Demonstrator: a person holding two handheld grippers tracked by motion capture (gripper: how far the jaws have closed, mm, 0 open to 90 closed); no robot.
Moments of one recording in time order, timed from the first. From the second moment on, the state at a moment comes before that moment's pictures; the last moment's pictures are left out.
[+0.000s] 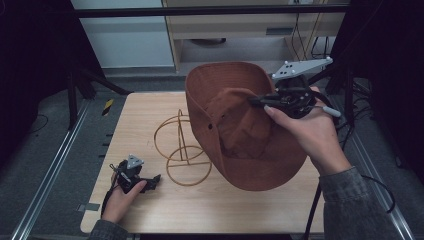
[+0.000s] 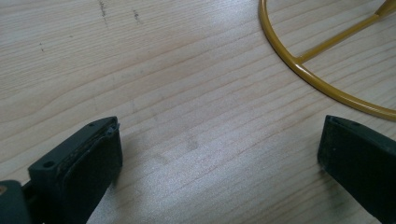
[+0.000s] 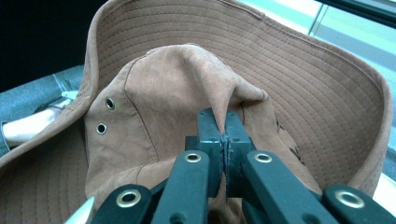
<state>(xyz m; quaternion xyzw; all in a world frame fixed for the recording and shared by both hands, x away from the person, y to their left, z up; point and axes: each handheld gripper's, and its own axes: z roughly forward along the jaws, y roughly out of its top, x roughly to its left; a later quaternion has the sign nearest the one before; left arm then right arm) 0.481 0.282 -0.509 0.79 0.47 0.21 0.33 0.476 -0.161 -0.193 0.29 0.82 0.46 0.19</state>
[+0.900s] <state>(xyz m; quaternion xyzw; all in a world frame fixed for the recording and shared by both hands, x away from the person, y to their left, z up) 0.480 0.282 -0.509 0.79 0.47 0.21 0.33 0.492 -0.098 -0.197 0.28 0.79 0.51 0.18</state>
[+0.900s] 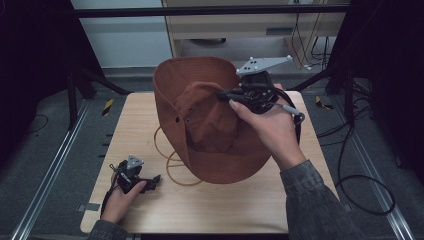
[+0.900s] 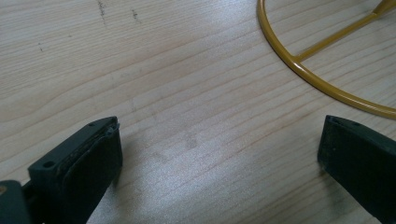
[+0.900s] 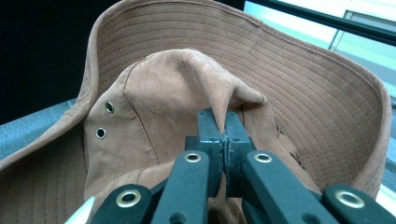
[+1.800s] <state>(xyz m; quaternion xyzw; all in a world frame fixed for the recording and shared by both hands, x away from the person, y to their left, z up) 0.480 0.282 -0.508 0.79 0.47 0.20 0.33 0.506 -0.047 -0.193 0.26 0.80 0.51 0.18</state>
